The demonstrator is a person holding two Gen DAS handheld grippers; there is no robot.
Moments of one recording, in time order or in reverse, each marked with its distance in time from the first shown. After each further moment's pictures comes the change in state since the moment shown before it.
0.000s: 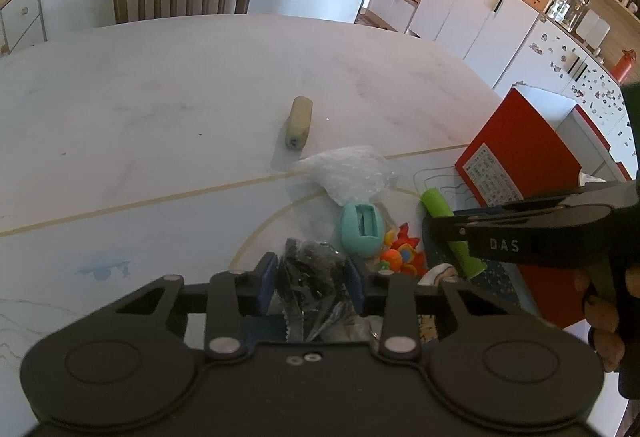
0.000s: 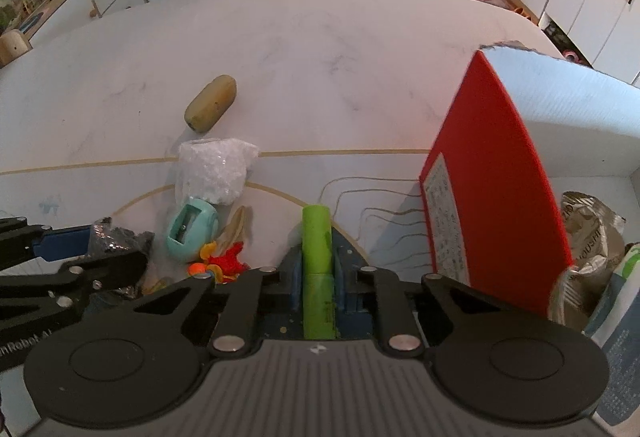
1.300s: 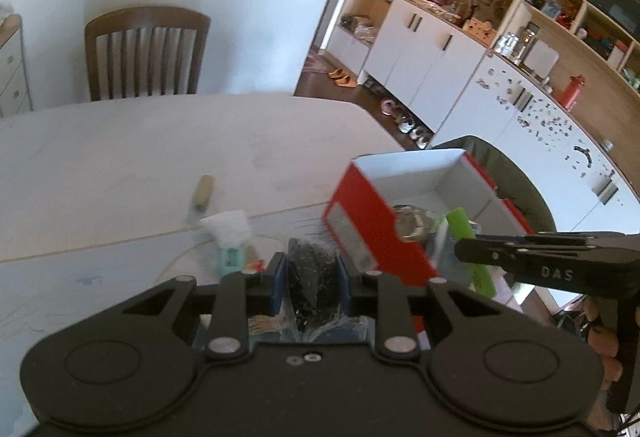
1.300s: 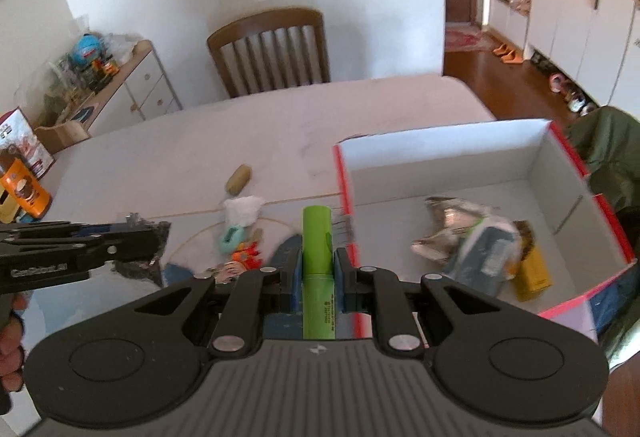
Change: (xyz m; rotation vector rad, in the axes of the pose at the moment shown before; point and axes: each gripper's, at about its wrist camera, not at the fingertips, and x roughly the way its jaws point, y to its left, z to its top) left arm -0.122 -0.096 0.016 0.023 -0.122 -0.105; right arm -0.192 -0.080 -0.049 0.106 -0.223 0.099
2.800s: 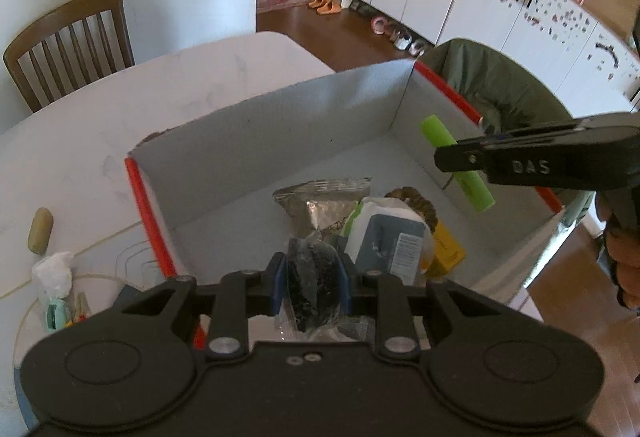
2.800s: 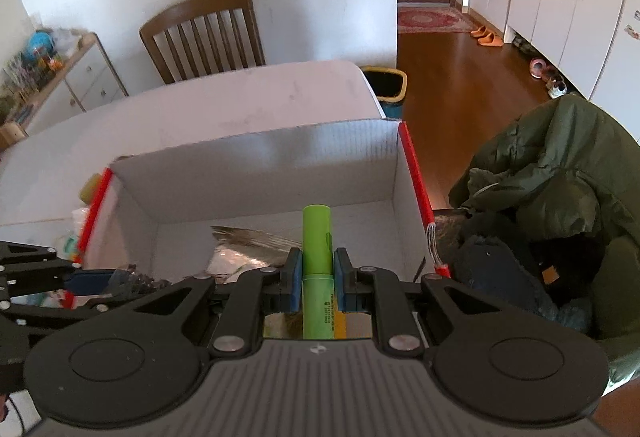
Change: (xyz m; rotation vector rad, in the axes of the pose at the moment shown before) left arm 0.186 -0.171 0.018 0.196 0.231 0.119; right arm 0.084 -0.200 0.045 -0.030 0.094 -0.028
